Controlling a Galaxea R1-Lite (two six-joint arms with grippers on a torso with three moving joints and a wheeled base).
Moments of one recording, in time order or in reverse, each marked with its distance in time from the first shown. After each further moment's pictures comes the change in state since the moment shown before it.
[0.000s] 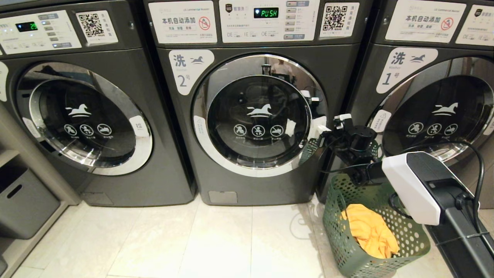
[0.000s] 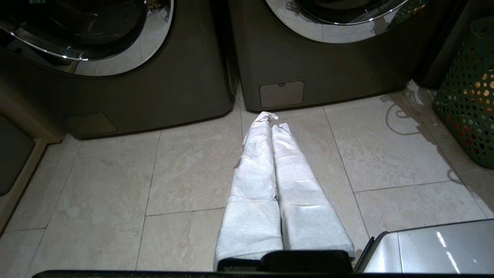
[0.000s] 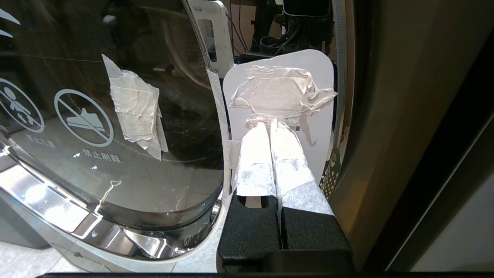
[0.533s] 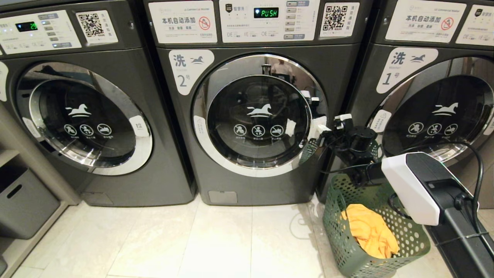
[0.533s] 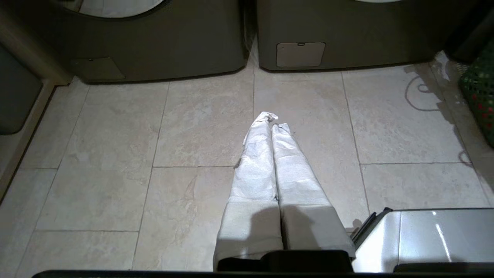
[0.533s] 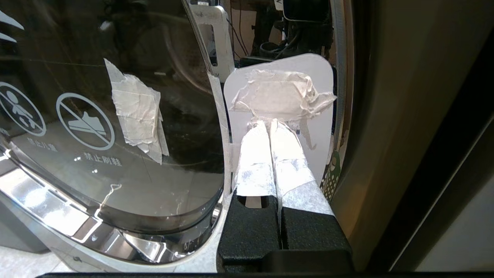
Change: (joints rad) left arm -0.017 0.192 -0.039 0.010 0.104 -0.052; right arm 0.003 0.004 0.000 -0.023 0.000 0.002
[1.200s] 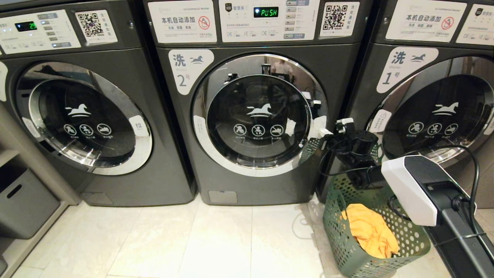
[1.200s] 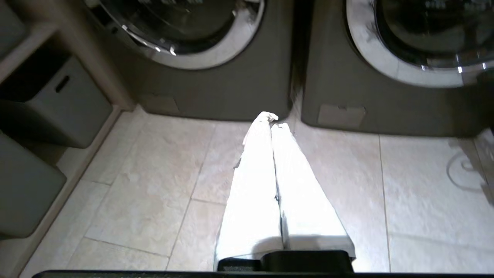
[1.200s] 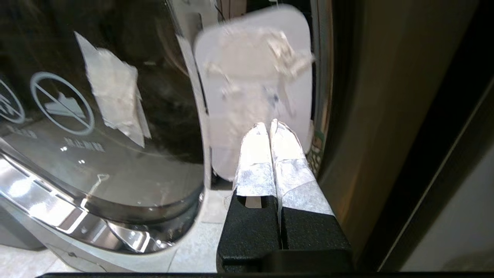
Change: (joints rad) left arm -0.014 0.266 -0.308 -0.072 0.196 -0.009; right arm -0.016 0.026 -0.003 -0.019 0.009 0.016
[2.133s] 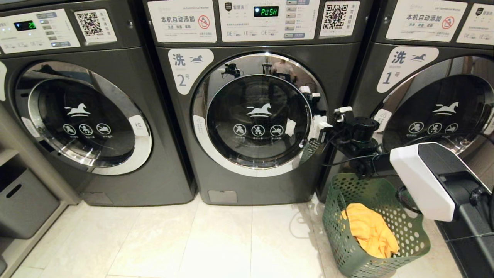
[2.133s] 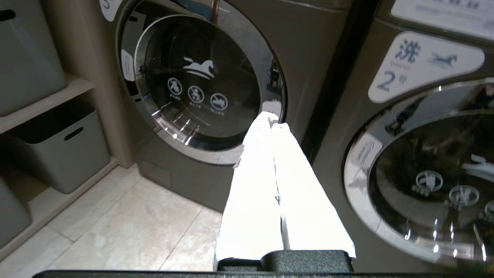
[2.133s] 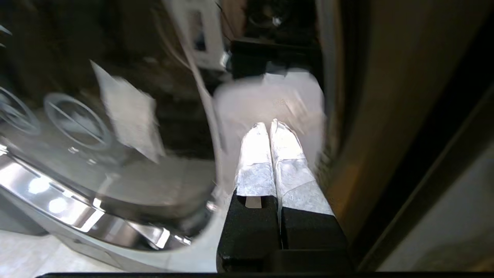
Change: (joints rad) left arm 0.003 0.466 -0.400 -0.344 0.161 -0.144; right arm 0.012 -0.108 0.035 0.168 -0.041 -0.040
